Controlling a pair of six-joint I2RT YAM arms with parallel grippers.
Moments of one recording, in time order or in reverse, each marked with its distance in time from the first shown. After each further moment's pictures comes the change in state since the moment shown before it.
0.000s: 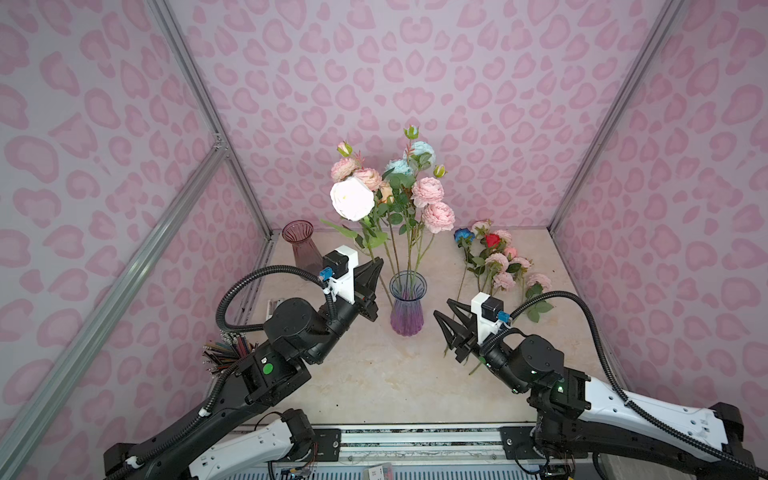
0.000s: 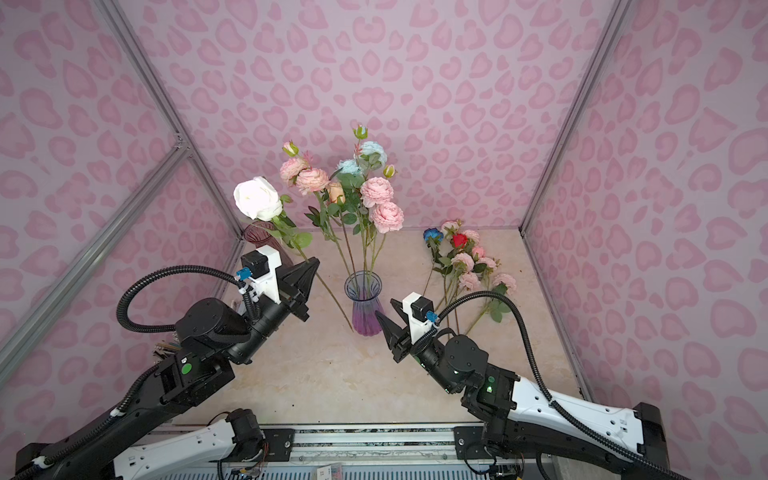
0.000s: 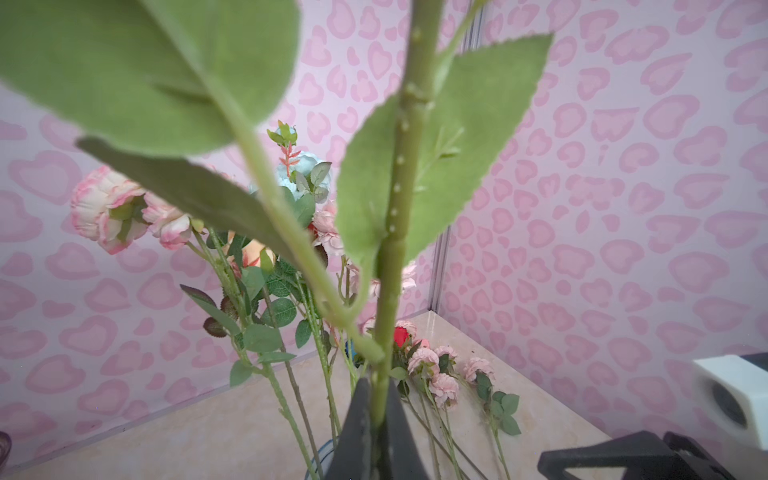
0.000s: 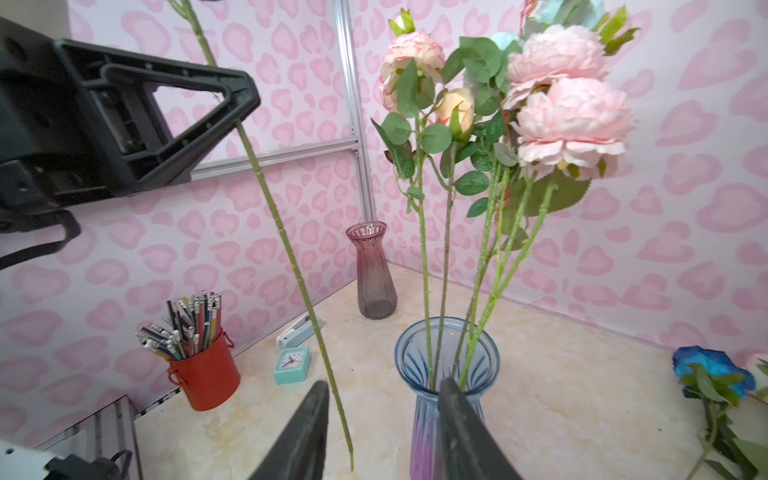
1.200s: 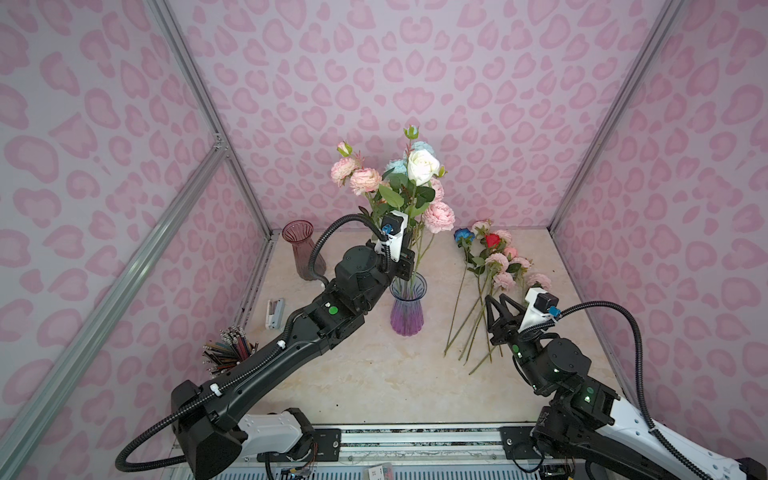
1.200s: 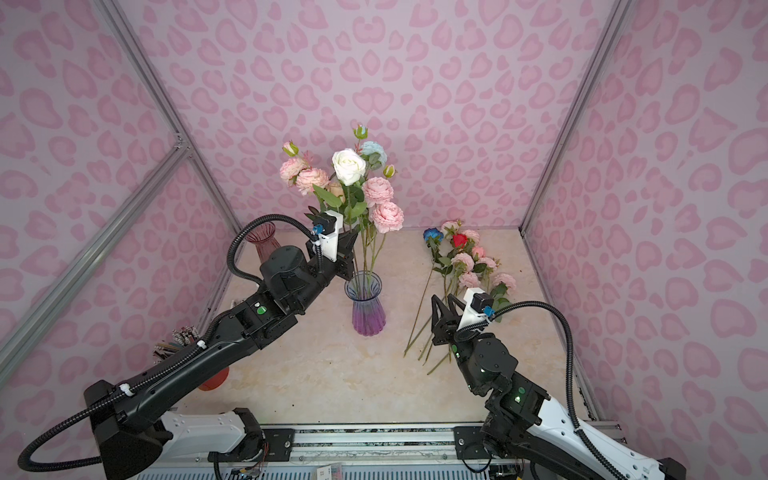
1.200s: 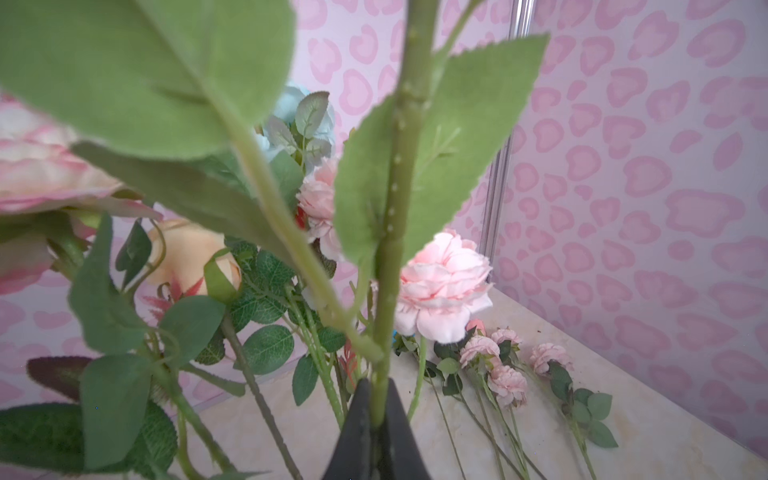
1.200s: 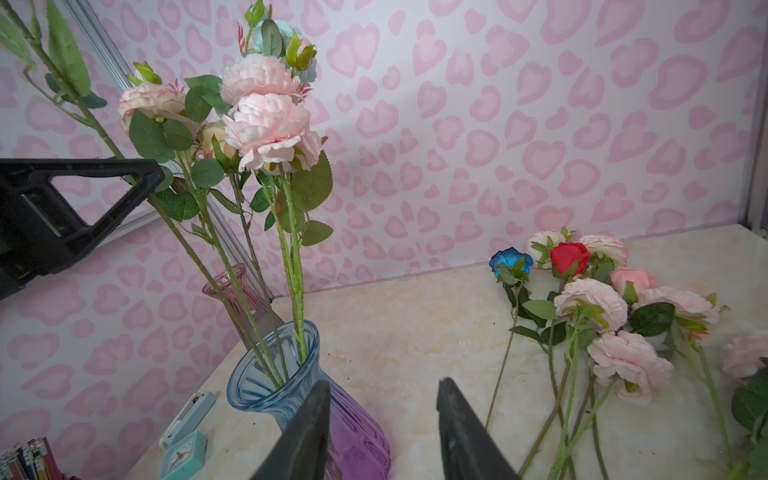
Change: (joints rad) left arm 0.138 0.437 0.194 0.063 0.049 0.037; right arm -0.242 -0.247 -0.130 -0.187 0.156 0.267
